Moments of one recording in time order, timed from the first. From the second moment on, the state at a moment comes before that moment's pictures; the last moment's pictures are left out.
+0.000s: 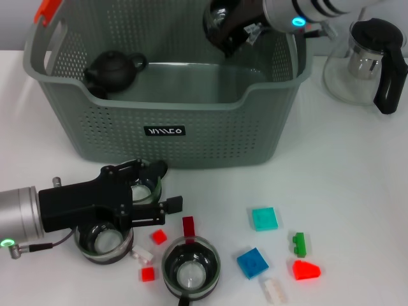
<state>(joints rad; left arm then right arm) -0.45 -2.11 0.42 0.52 2.14 1.71 -1.16 1.12 2.10 -1.26 -0.73 -2.46 -0.87 2.17</state>
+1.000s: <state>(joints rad) -0.45 -2.11 0.42 0.51 2.12 1.71 -1.15 1.12 2.10 -1.31 -0.63 -2.46 -0.83 2.17</state>
